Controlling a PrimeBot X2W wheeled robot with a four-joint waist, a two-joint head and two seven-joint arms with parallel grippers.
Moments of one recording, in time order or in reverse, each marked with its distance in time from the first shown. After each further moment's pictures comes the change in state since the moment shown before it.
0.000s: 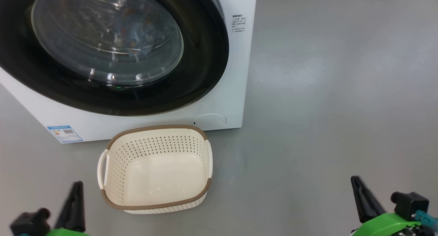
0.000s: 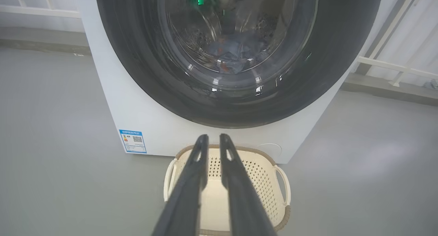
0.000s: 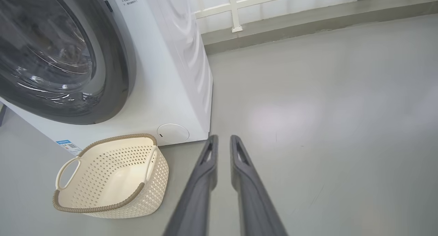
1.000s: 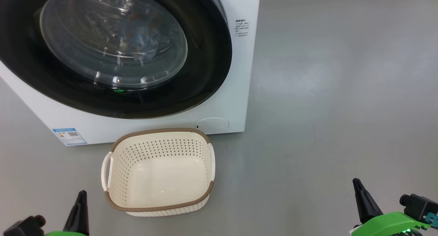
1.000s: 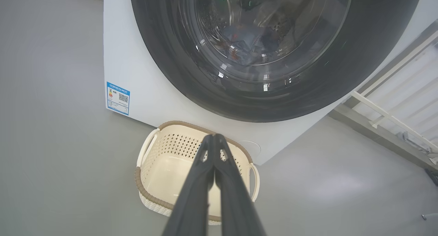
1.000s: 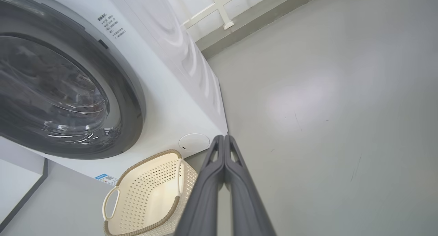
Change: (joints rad) left arm 0.016 -0.063 0.011 0.027 -0.262 0.000 0.081; right arm 0.011 0.045 -0.022 -0.001 0.268 0.000 0.084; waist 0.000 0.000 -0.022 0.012
